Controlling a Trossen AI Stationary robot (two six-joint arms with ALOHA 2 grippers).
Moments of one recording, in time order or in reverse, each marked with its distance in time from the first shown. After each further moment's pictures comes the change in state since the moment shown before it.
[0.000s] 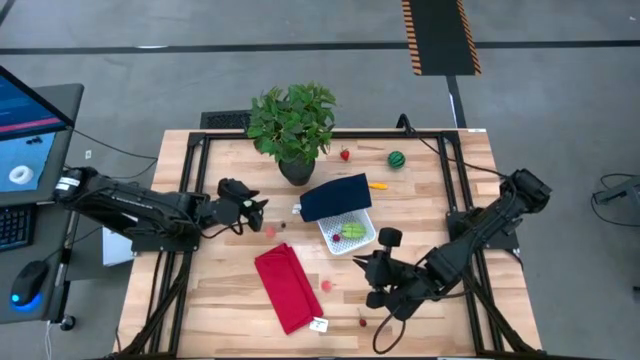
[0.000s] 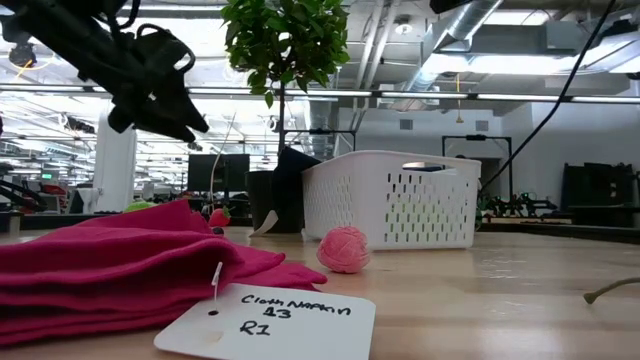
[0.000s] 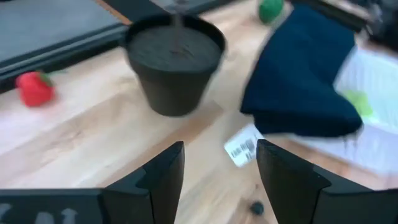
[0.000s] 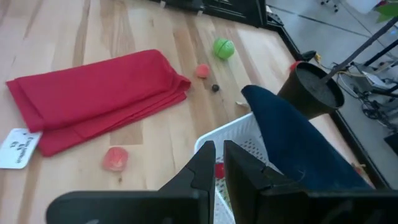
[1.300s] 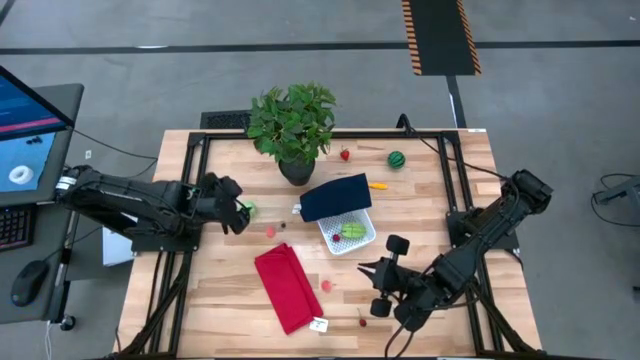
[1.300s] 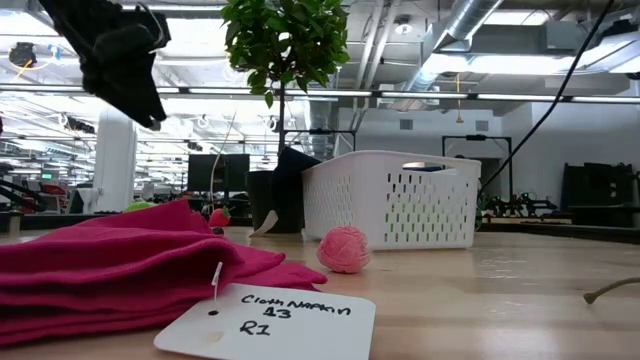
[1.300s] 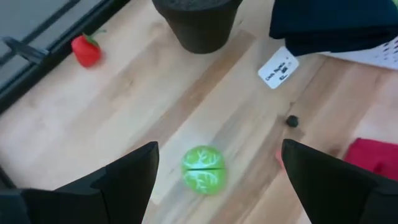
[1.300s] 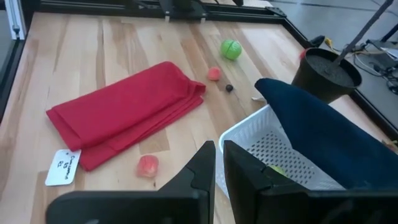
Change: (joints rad) left arm -0.007 -0.001 0.288 -0.684 0.138 -0.002; right arm 0.062 -0.001 0.001 -0.007 0.028 0.217
